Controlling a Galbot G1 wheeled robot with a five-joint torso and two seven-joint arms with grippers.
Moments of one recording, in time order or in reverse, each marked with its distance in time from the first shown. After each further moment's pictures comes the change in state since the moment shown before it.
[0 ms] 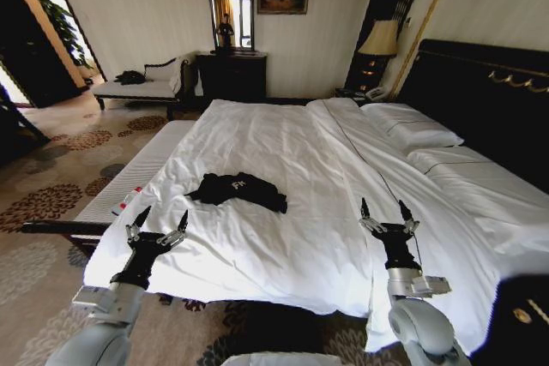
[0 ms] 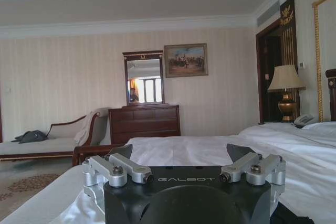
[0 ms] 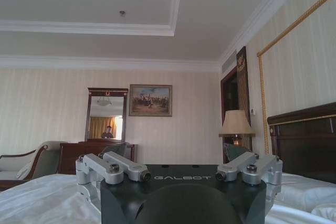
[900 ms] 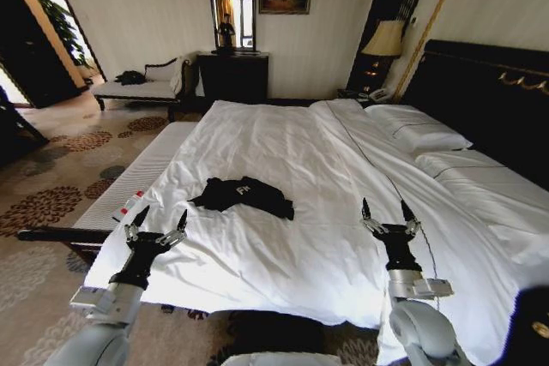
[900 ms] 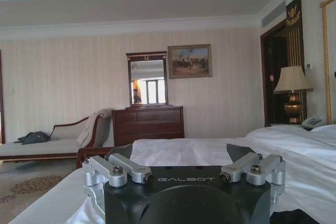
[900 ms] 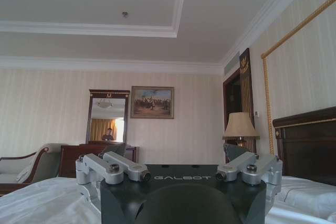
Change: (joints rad) left arm 0.005 -0.007 -0.004 -0.010 -0.001 -0.003 -0.003; right arm -0.013 0.006 0.005 0.014 -0.004 0.011 0.000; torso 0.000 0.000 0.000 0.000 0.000
